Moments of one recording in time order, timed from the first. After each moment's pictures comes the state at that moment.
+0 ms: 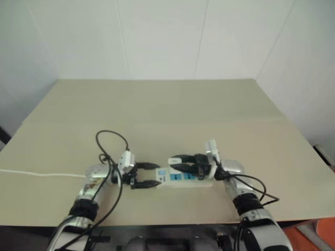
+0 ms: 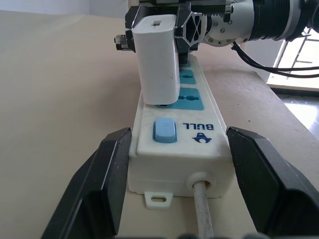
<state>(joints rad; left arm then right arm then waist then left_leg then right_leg) -0.44 0.40 -0.09 0.53 -0.32 -0.17 -1.48 -0.55 -0.23 0.04 0.60 0.40 -0.12 1.44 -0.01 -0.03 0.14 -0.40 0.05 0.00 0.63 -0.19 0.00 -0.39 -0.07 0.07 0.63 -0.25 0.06</state>
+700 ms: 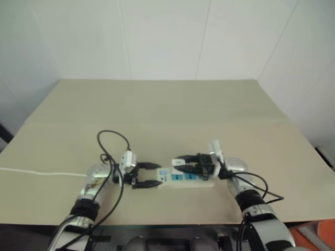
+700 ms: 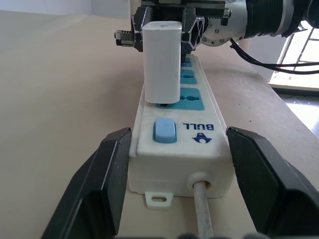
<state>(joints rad) -0.44 0.40 -0.10 0.53 -0.32 -0.17 -1.47 -0.58 -0.26 0.06 0.69 0.40 -0.27 1.50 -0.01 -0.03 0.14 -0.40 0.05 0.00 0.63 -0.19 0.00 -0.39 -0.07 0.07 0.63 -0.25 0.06</state>
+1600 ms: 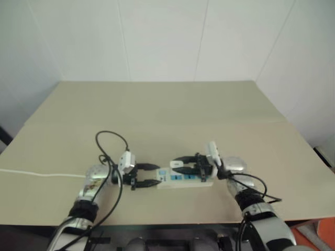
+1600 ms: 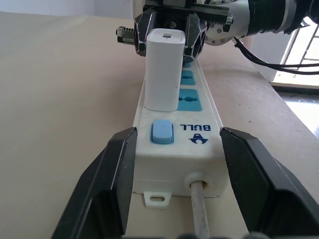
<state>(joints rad) -0.42 0.40 -0.09 0.52 -0.32 -0.17 -1.46 -0.59 -0.28 0.11 0.72 0.37 -0.35 1.48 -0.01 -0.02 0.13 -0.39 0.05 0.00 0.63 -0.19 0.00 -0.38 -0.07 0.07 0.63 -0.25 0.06</state>
